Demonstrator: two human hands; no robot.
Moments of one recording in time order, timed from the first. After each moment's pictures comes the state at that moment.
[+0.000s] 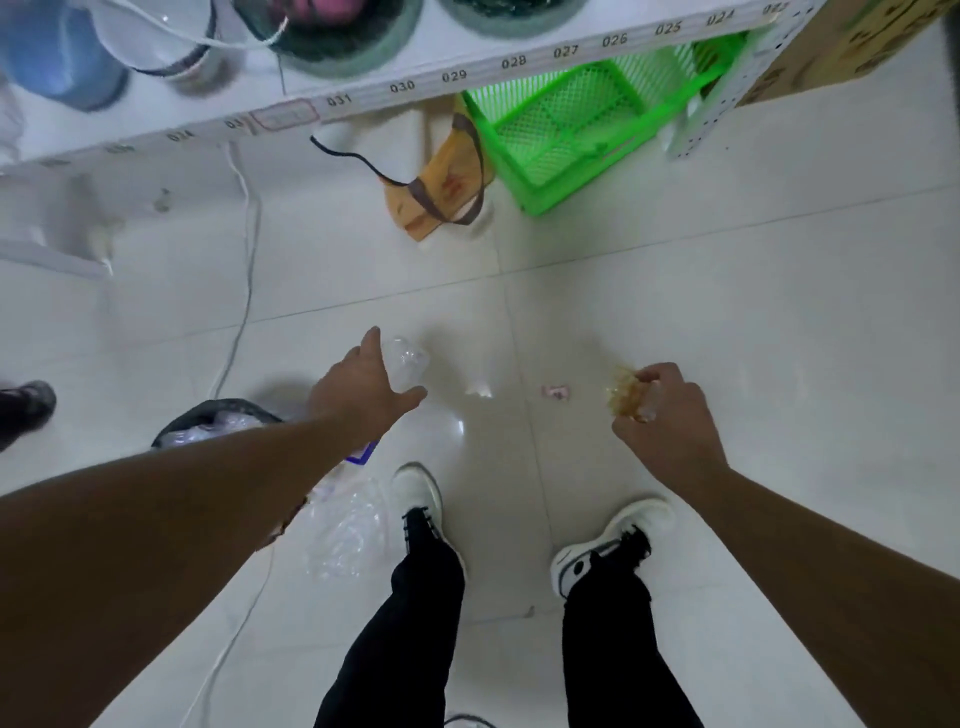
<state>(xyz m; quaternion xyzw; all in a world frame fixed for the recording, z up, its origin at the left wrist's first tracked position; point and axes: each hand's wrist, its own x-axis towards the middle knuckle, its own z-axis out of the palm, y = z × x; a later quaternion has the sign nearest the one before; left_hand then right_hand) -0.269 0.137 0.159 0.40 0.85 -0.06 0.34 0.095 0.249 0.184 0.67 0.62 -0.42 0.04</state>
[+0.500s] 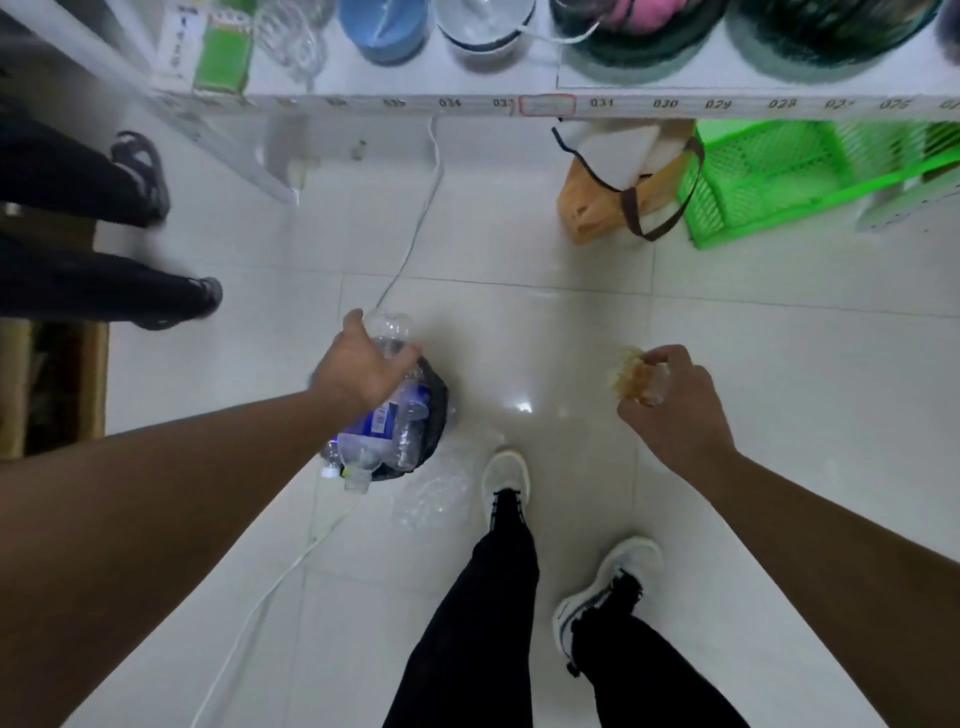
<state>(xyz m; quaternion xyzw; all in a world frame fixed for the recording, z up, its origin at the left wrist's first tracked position) -0.446 -0.022 0.228 0.16 0.92 0.10 0.33 -0.110 0.185 0.219 0.55 0.70 -0.45 0.05</state>
